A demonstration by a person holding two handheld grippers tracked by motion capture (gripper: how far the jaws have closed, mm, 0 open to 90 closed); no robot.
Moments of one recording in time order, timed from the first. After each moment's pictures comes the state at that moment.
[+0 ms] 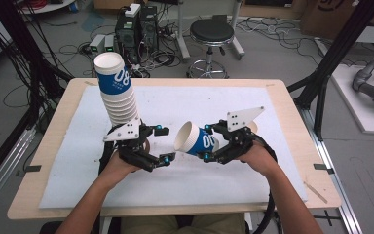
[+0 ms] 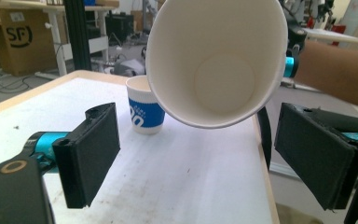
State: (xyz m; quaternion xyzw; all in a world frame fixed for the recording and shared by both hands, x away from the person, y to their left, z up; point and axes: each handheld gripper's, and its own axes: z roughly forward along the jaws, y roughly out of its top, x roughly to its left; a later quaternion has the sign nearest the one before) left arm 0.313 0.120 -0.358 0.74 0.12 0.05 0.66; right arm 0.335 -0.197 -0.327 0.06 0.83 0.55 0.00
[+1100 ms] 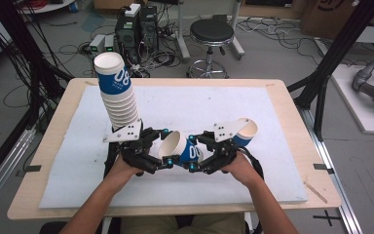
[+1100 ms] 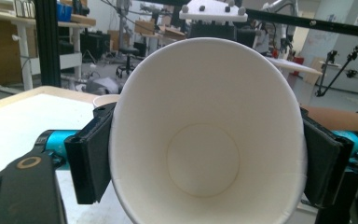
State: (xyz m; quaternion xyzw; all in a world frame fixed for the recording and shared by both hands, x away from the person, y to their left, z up) left arm 0.309 0.111 -0.363 0.71 0.11 -0.01 0.70; right arm 0.326 -0.166 -0.363 0.05 0.80 0.60 -0.05
